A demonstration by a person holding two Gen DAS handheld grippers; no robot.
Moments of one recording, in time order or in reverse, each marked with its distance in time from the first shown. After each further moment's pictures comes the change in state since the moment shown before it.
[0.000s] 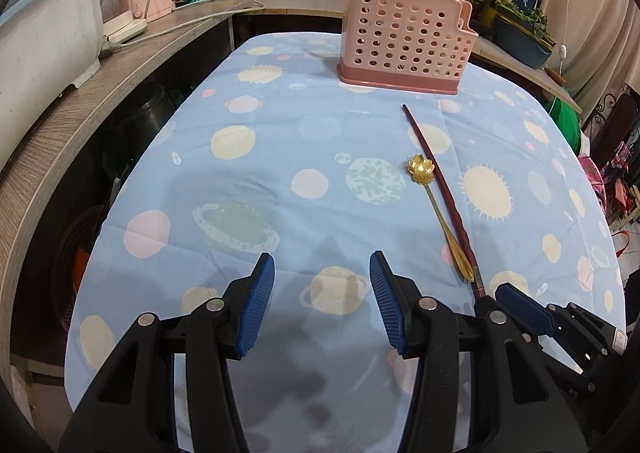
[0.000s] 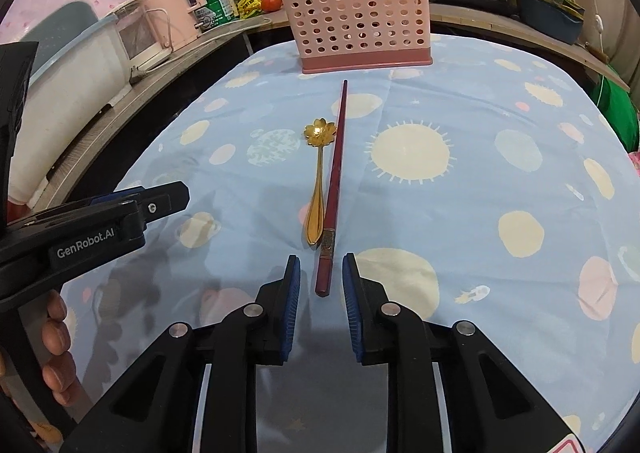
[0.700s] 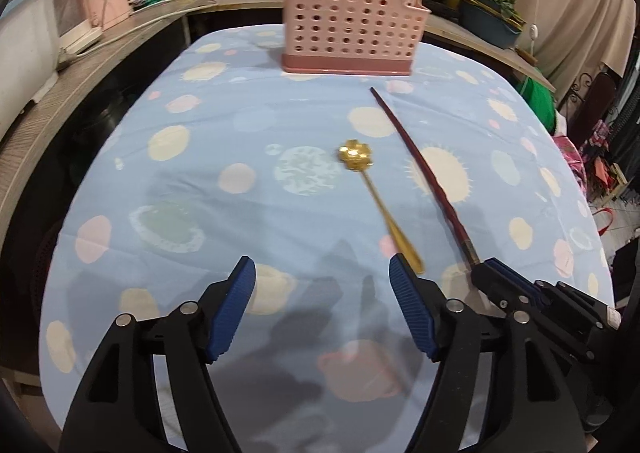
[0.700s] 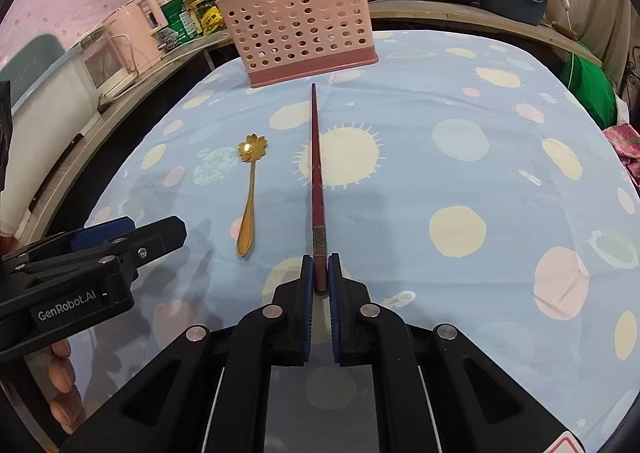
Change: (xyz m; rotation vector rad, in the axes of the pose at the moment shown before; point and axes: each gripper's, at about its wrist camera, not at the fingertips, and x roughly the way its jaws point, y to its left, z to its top) left arm 0.010 -0.043 -0.001 0.071 0.028 -0.099; right arm -0.009 -0.048 0.001 0.108 -0.027 -0.052
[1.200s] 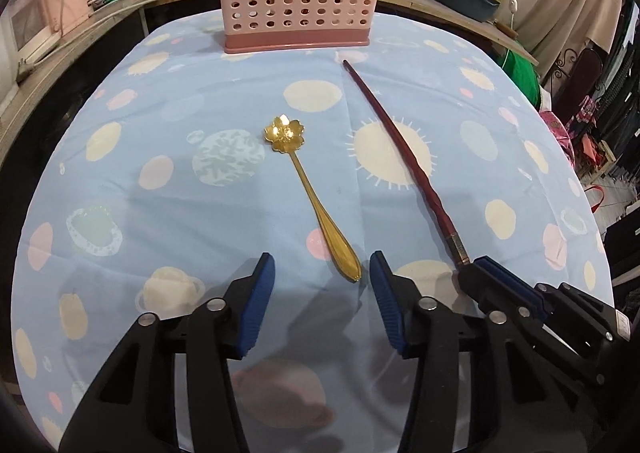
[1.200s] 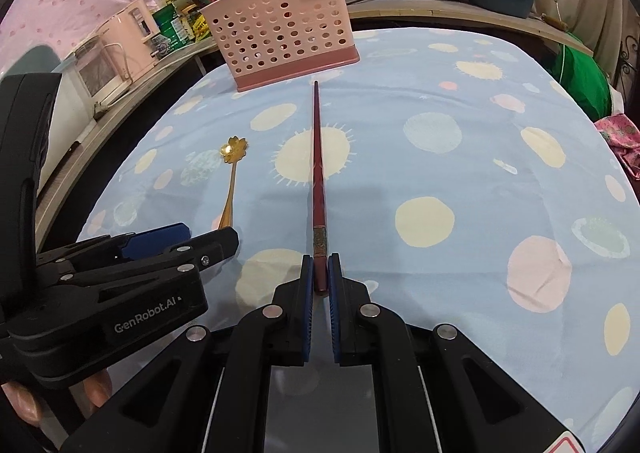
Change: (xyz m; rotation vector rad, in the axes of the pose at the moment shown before) left arm 0.030 -0.038 -0.002 0.053 0.055 -0.041; right arm -0.005 -0.012 -0.005 0.011 -0.004 0.004
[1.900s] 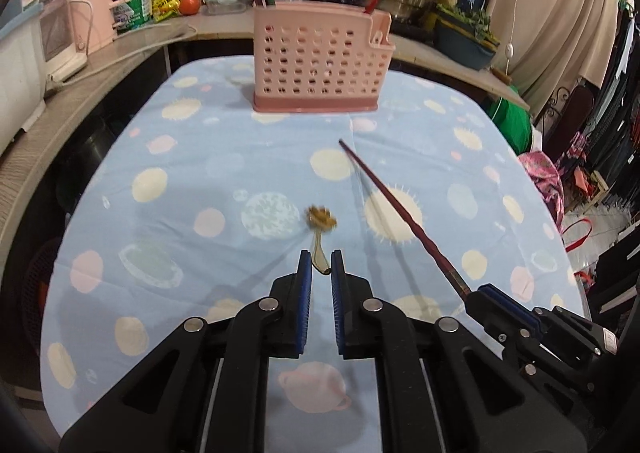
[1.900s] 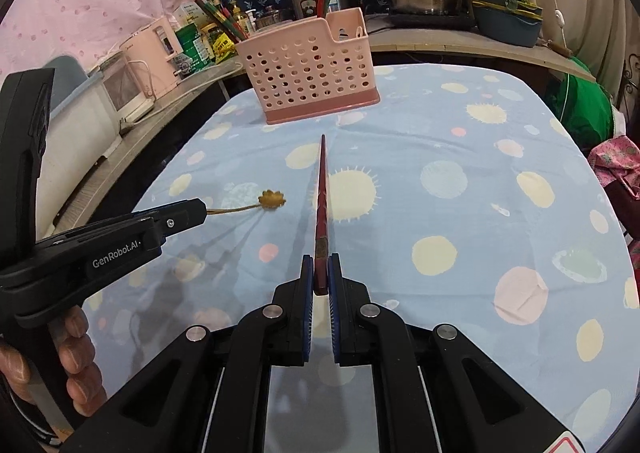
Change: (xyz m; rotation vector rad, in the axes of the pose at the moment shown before) left arm -0.066 0.024 0.023 -0.051 -0.138 -0.020; right arm -0.051 0.018 0.021 -0.006 -0.079 0.050
